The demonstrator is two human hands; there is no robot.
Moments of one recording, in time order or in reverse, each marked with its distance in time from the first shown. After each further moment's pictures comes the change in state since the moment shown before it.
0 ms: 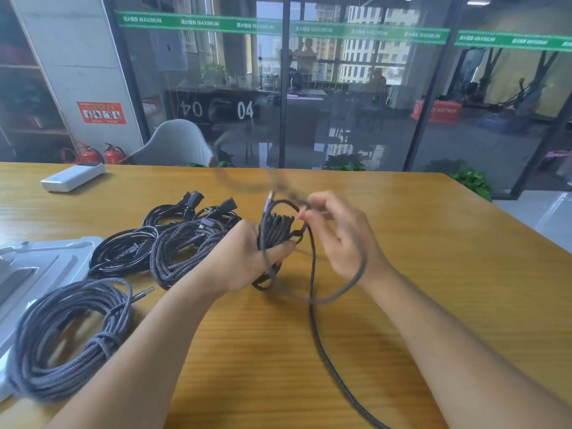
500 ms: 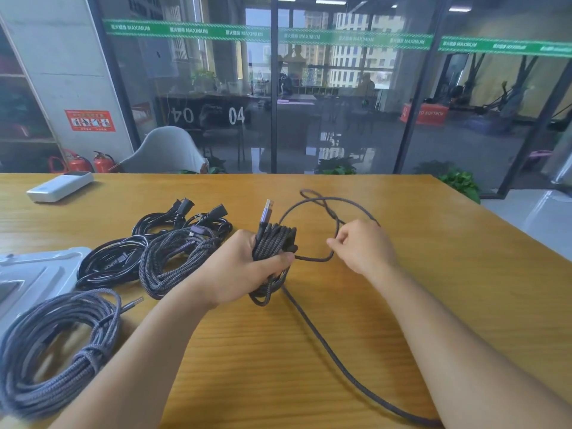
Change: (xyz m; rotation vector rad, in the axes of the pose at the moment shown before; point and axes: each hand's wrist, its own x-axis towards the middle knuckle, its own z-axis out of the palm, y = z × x) left_hand -0.015 0.026 0.004 -0.121 -0.093 0.013; right_hand -0.003 0.055 -0.026 -0.691 -0.196 0.655
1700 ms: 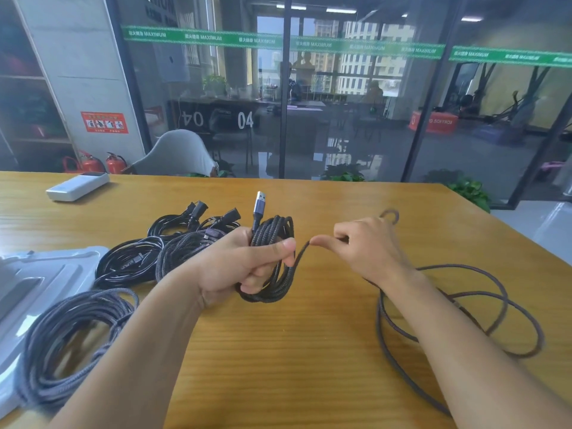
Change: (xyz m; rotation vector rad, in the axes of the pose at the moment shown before) left_hand -0.011 0.013 -0.029 -0.342 -0.145 -0.121; right_hand -0.006 -0.016 -0.015 -0.066 0.203 -0.496
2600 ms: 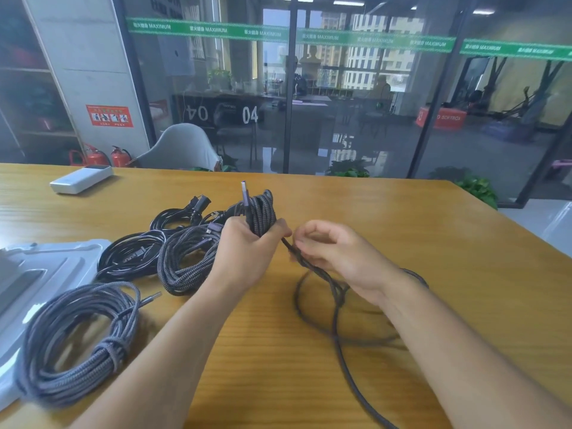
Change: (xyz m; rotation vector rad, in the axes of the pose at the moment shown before) left_hand 0.027 -0.021 0.022 0.215 0.678 0.222; right_hand -0.011 -0.061 -0.018 1.277 -0.387 0.366
